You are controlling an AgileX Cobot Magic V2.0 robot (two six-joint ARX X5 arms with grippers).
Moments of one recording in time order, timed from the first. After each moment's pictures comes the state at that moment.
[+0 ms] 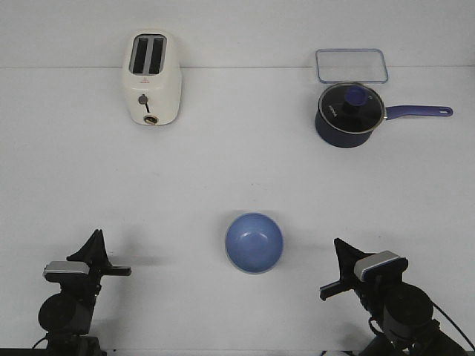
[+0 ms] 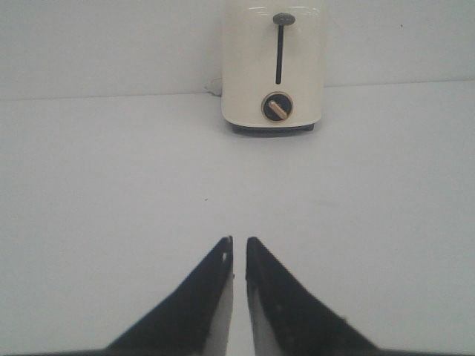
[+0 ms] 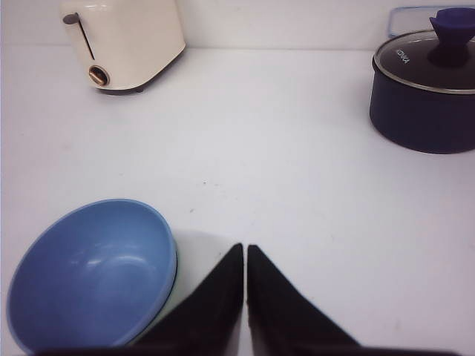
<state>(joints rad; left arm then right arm) -0.07 0.01 0.03 0.07 -0.06 0.04 0.69 0.33 0.58 -0.56 0.26 0.26</state>
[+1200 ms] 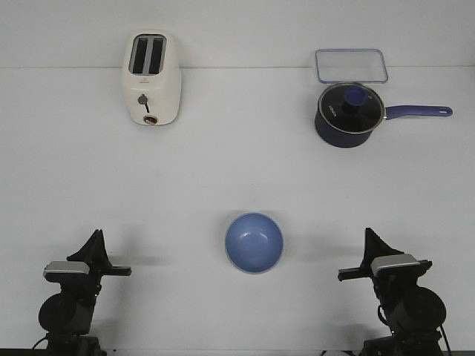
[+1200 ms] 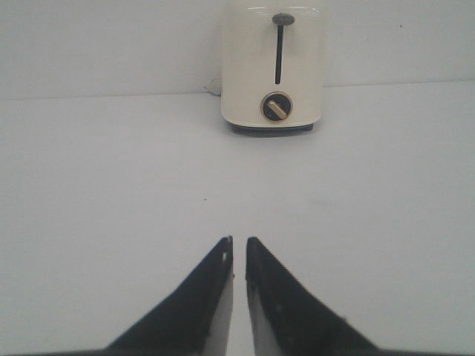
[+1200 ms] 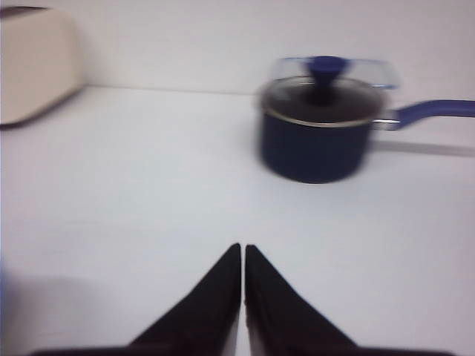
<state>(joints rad) -0.07 0.01 0.03 0.07 -0.06 0.04 0.10 0.14 0.30 -0.29 0.00 0.02</state>
